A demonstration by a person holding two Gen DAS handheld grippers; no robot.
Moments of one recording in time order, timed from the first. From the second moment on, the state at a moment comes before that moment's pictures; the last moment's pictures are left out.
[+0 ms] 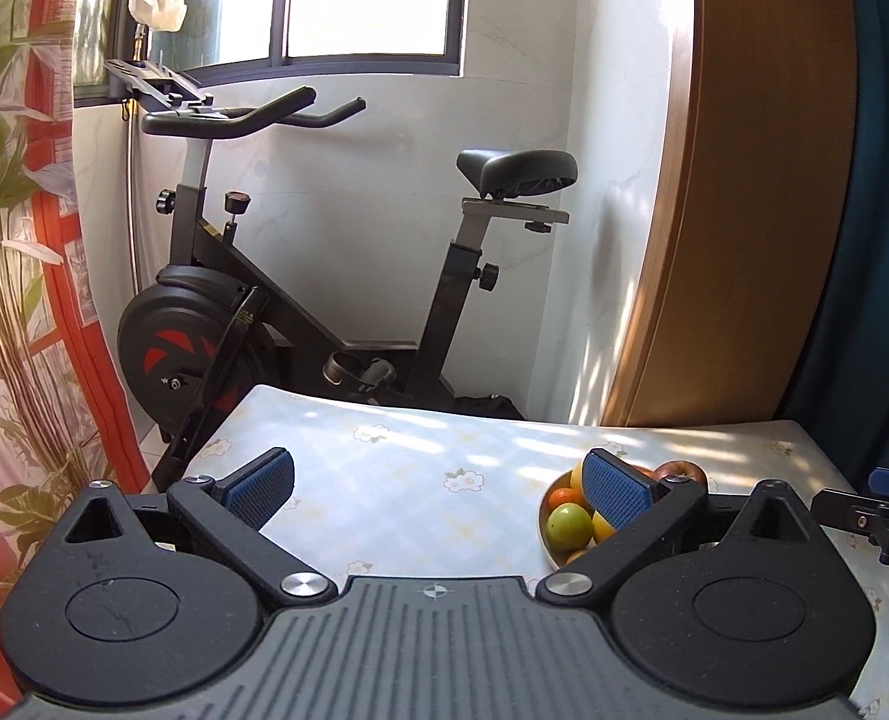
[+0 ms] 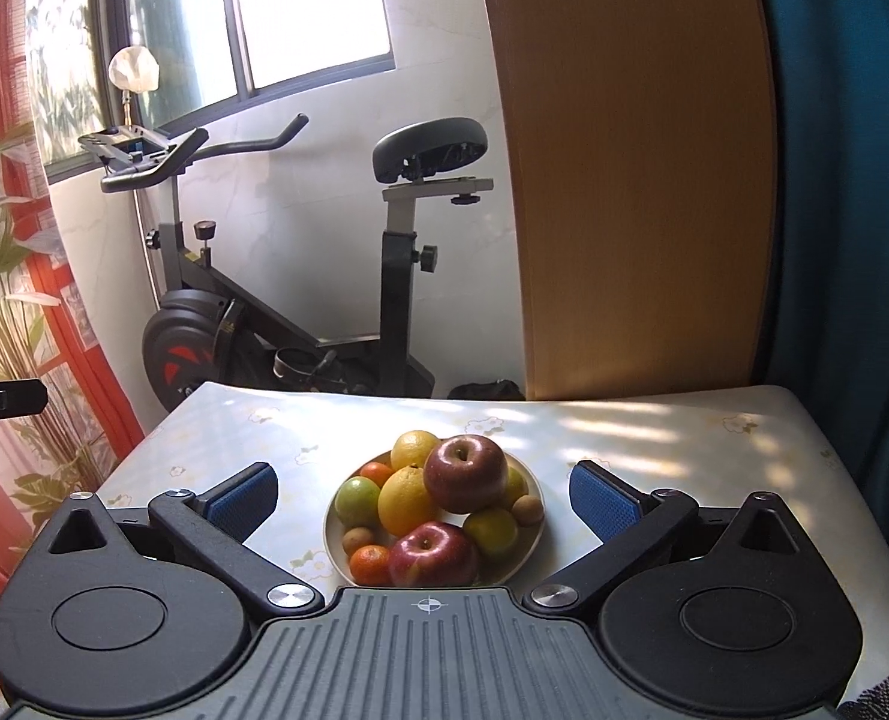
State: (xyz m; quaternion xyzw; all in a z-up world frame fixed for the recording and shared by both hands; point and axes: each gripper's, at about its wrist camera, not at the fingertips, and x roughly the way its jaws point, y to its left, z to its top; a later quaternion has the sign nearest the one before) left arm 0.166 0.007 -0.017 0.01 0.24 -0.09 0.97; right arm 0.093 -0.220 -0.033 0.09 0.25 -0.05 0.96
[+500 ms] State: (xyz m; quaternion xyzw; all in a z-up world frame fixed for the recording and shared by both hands) left arm 0.134 -0.006 -0.007 0.04 0.24 -0.09 0.97; right arm 0.078 -0.219 -0.019 0.09 0.25 -0.06 0.96
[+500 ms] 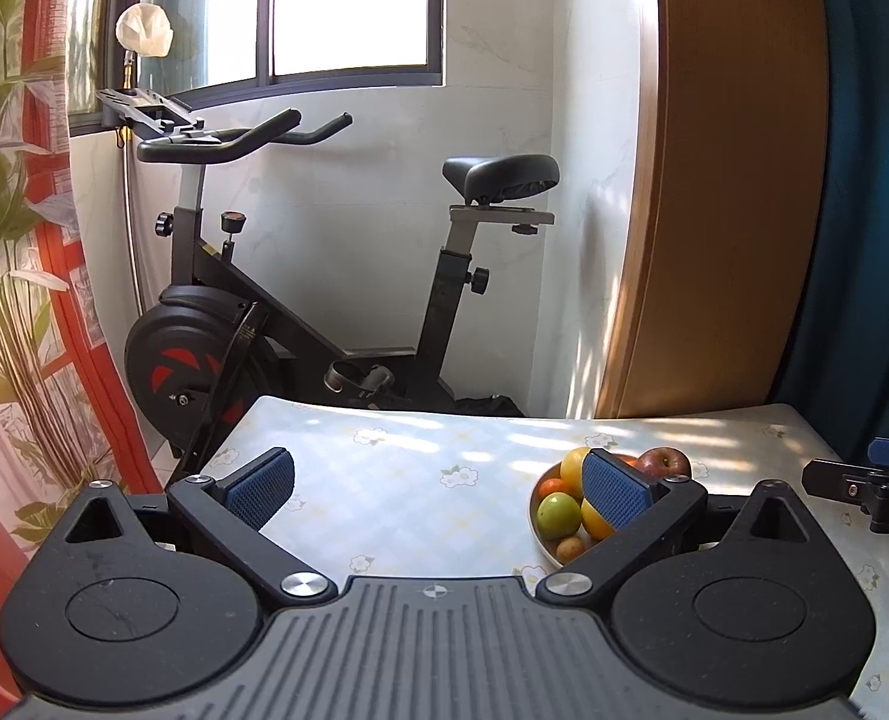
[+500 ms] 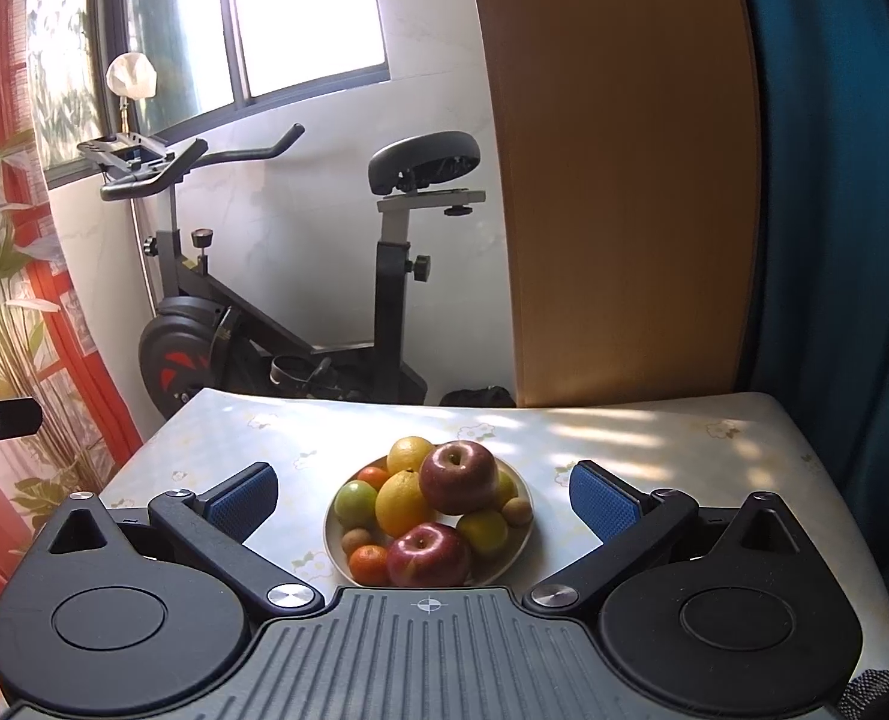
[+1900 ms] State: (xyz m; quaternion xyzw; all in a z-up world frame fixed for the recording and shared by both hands) left arm 0.126 -0.011 0.002 0.04 0.24 -0.11 0.96; right arm 0.068 -0.208 -0.003 0.07 0.23 -0.06 0.97
